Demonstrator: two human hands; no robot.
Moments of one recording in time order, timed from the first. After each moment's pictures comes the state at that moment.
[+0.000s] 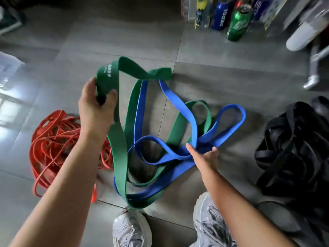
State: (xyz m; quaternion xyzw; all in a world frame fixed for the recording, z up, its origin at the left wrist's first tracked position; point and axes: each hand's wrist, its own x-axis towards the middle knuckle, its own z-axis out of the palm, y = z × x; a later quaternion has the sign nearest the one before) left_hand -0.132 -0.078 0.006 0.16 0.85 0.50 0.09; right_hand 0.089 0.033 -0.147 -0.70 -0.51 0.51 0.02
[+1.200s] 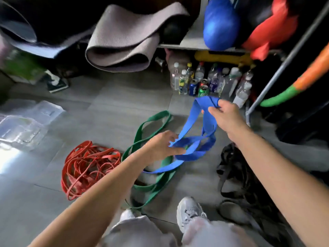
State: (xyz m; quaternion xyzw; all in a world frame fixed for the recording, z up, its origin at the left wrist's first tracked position) left_hand 0.018 -0.052 0.139 0.41 0.81 0.26 0.32; right_hand 0.140 0.128 0.188 -0.40 -0.75 0.47 0.23
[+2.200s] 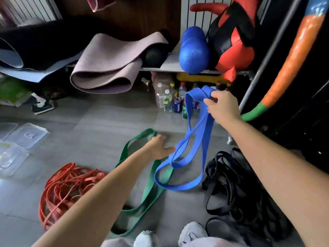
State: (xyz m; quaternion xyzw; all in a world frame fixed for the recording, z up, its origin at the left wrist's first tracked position) left_hand 0.035 0.023 0.173 0.39 0.85 0.18 0.30; right_hand 0.164 0.198 0.254 -0.40 -0.84 0.24 0.28
